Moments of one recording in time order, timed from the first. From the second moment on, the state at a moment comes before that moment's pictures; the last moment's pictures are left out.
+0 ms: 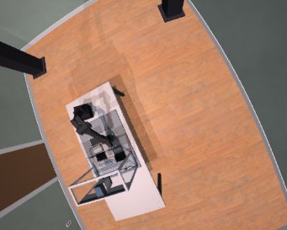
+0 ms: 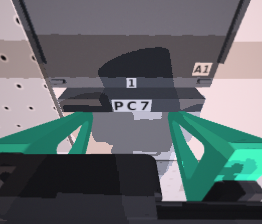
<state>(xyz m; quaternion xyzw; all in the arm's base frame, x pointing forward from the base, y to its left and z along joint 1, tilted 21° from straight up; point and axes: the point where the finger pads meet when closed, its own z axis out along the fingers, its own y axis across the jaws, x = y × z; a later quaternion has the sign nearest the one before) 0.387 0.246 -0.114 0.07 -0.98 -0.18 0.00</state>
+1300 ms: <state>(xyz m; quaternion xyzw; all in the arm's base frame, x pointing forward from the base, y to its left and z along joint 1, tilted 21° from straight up) 0.420 0.250 -0.112 0.07 -0.98 -0.18 0.00</state>
